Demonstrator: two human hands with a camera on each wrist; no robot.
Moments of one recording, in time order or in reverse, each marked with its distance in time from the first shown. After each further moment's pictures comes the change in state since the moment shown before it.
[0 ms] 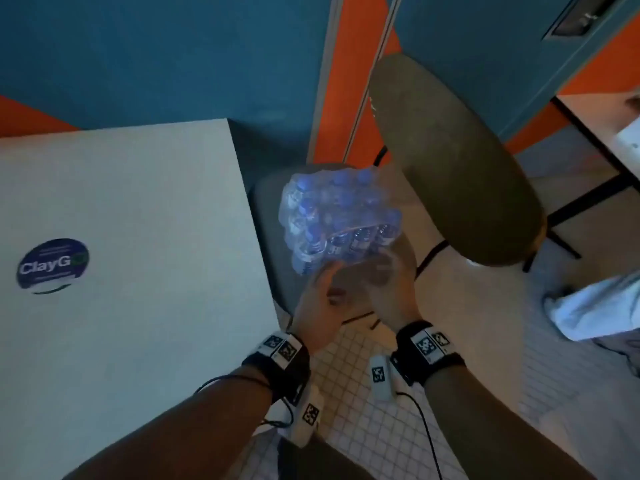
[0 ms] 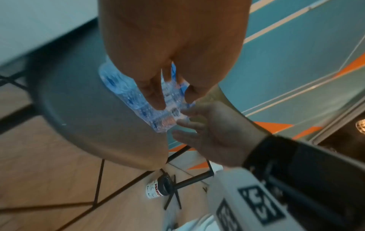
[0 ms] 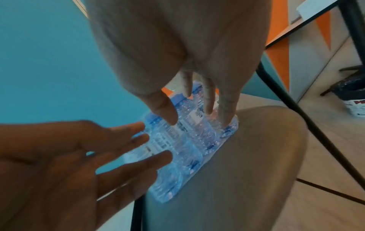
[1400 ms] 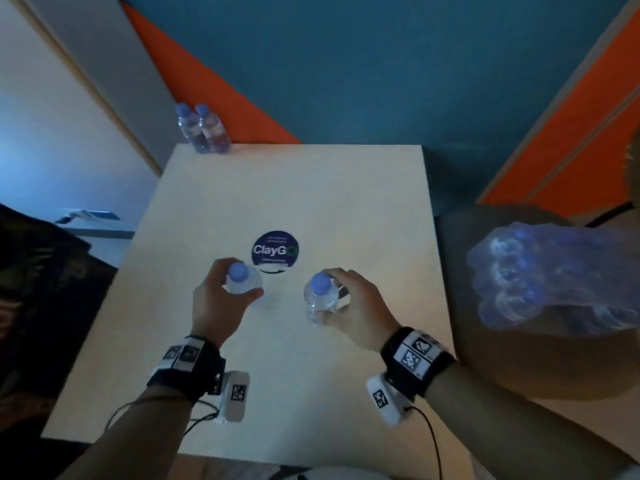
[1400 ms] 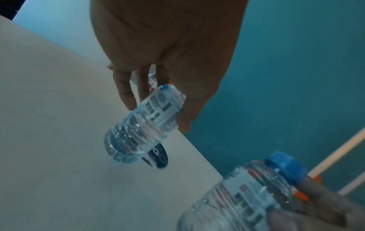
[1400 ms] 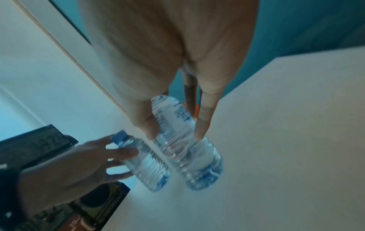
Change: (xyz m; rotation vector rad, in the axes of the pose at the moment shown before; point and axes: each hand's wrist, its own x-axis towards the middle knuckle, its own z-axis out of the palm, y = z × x) left_hand -0.150 -0.066 -0.423 0.394 0.828 -0.247; right_hand -0.081 -0.194 0.286 -0.014 -0.695 -0.581
